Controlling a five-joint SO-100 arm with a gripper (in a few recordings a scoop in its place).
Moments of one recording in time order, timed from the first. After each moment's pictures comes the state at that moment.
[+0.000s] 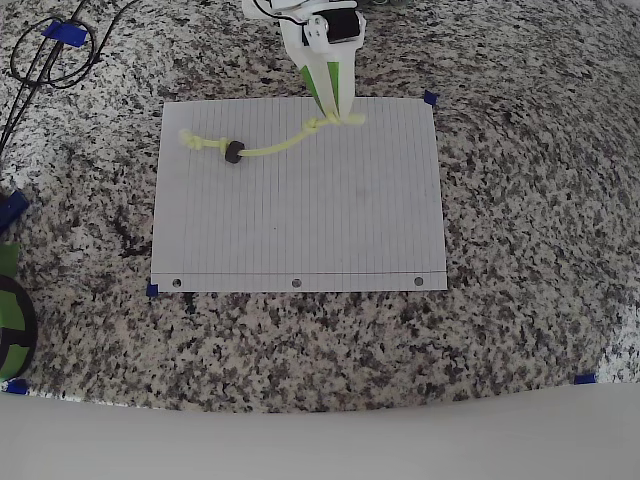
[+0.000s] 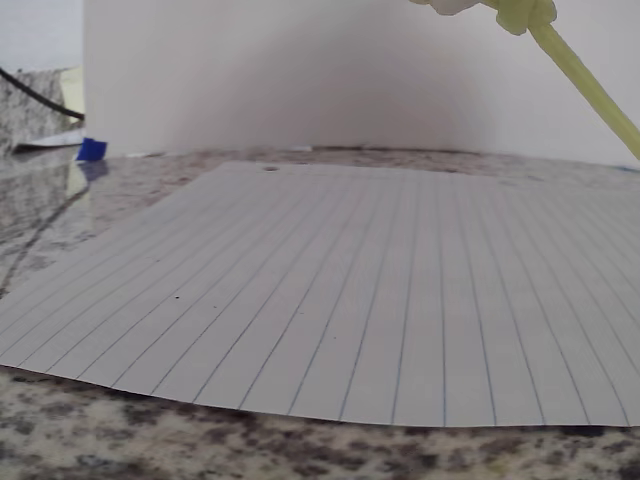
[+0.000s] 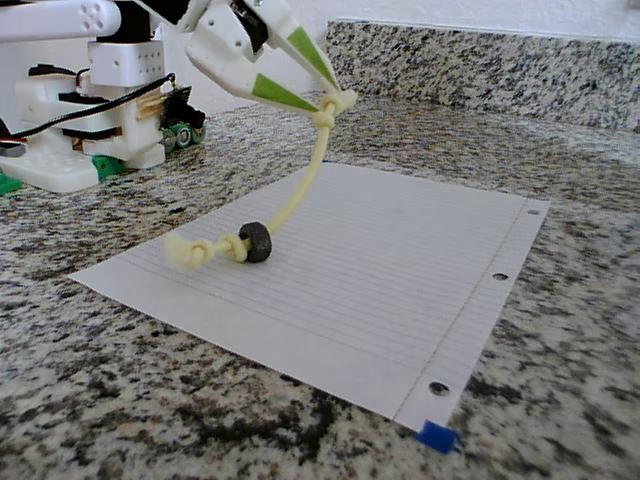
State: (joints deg) arm -14.1 187.2 179.1 40.0 -59.3
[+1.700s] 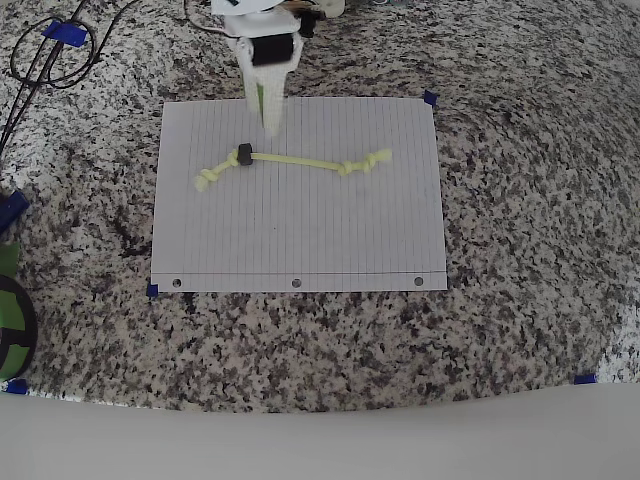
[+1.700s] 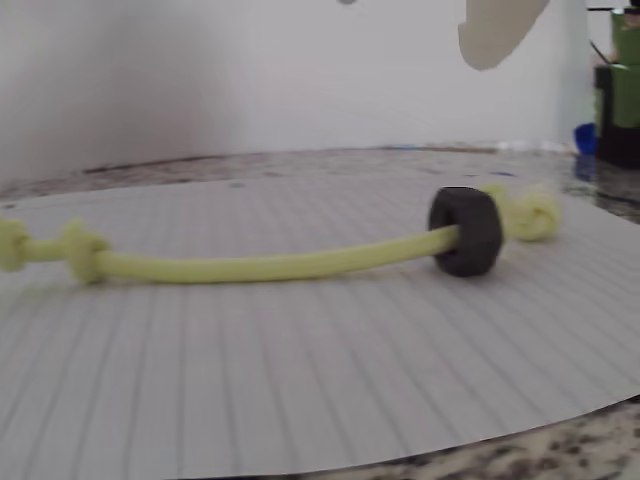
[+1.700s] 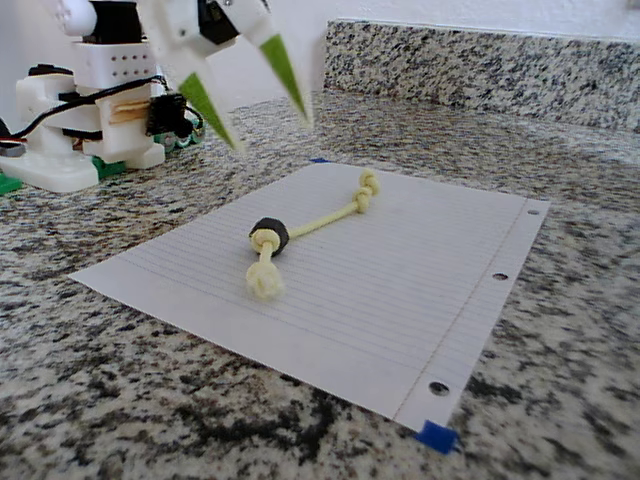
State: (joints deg) arm 9.5 141.6 148.9 54.8 -55.0
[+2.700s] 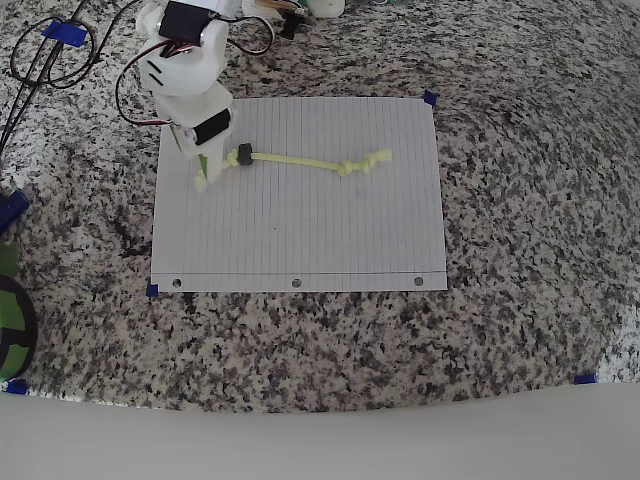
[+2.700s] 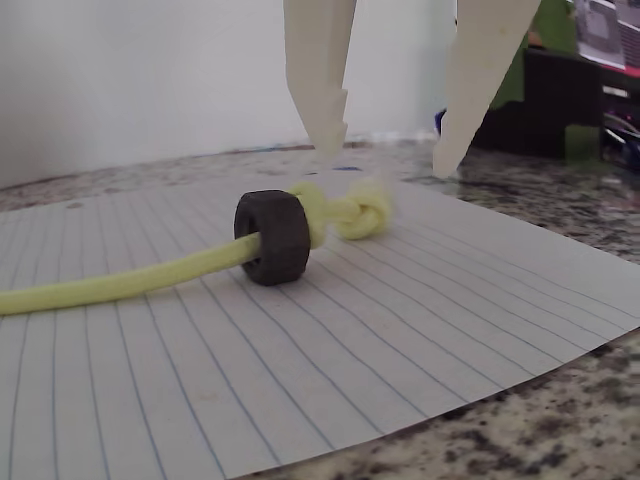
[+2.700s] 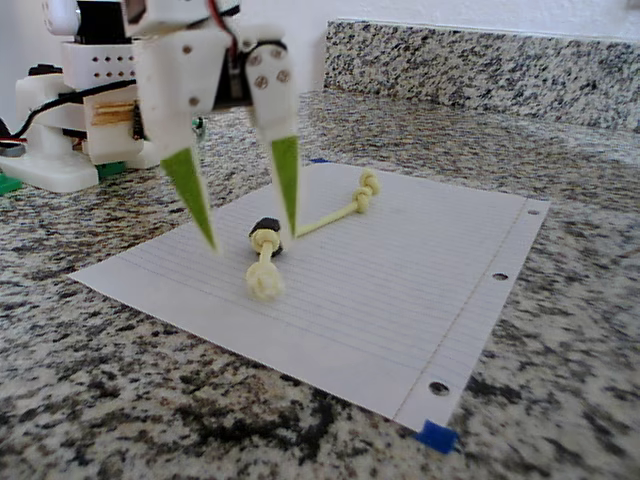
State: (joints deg) arm 21.6 96.3 121.2 48.6 -25.0
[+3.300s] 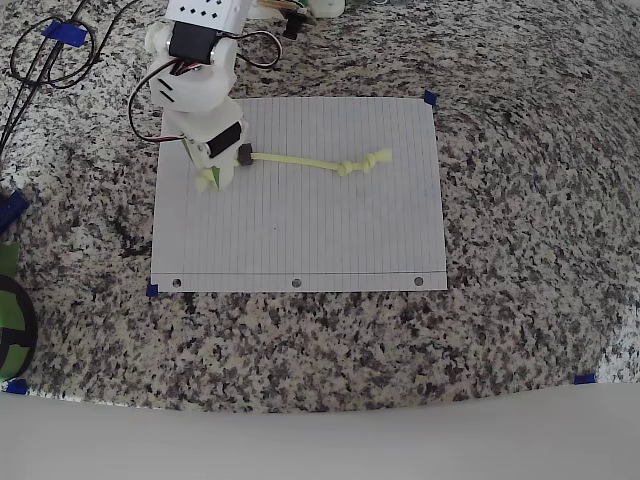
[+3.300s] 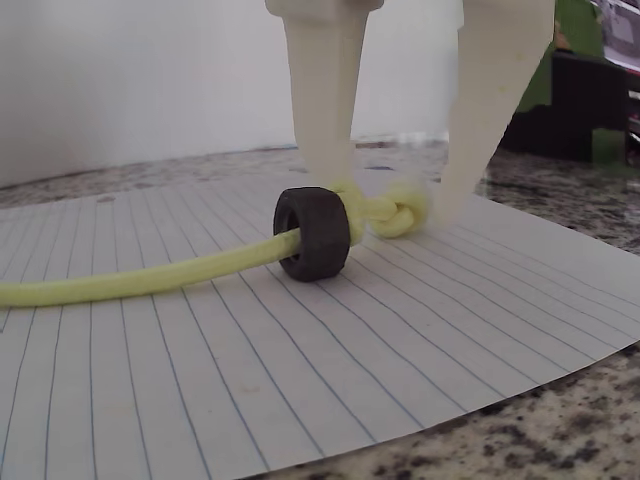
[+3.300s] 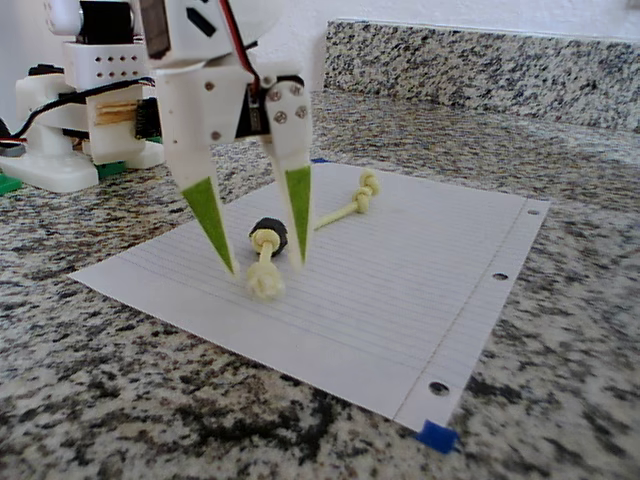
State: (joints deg) arm 19.0 91.4 121.2 45.7 -24.5
